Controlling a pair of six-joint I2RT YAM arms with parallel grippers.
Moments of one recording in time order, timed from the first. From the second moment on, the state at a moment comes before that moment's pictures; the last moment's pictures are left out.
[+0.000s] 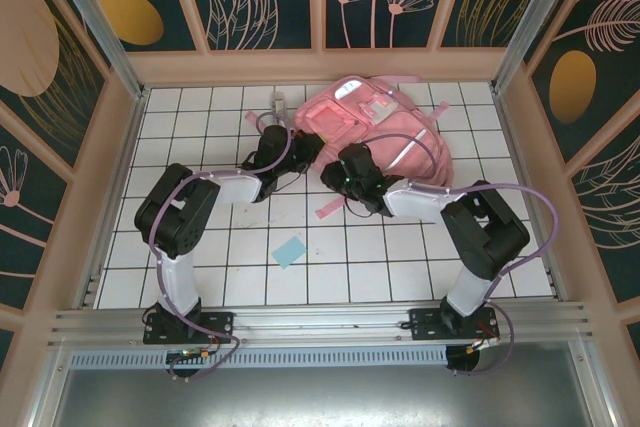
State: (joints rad) left arm -0.54 1.93 1.03 0.58 0.27 -1.35; right arm 0.69 1.71 0.92 0.11 0.02 0.99
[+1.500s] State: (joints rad) left arm -0.51 2.14 1.41 0.39 0.40 -1.15; right arm 0.37 1.31 0.94 -0.64 -0.17 0.47
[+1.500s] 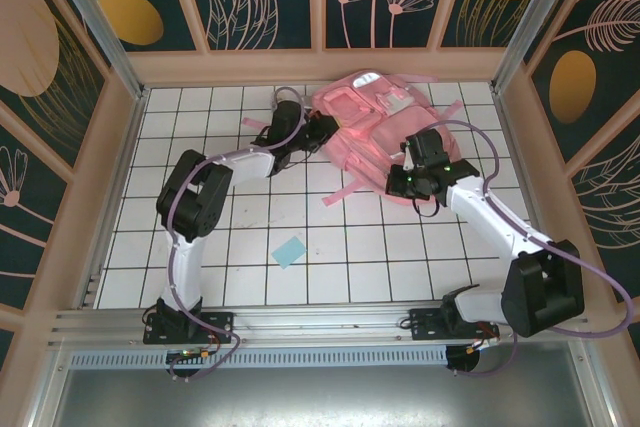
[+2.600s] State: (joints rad) left arm -0.60 2.11 1.25 0.52 0.39 -1.26; right arm 0.41 1.52 0.98 -0.26 -0.53 0.65
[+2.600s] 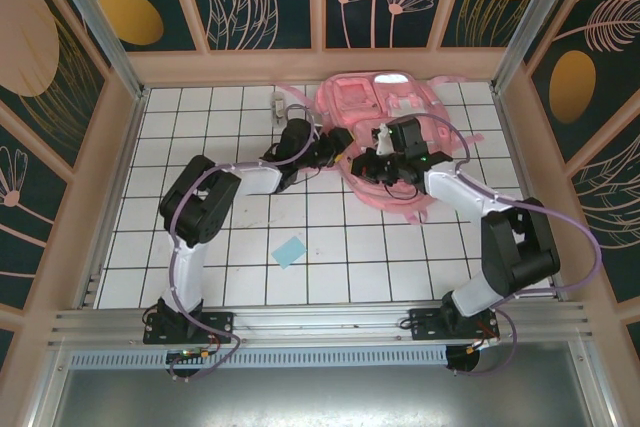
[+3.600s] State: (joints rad) left arm -0.50 2.13 1.41 0.26 0.54 -1.01; right arm 0.12 1.25 0.93 -0.64 -0.18 0.40
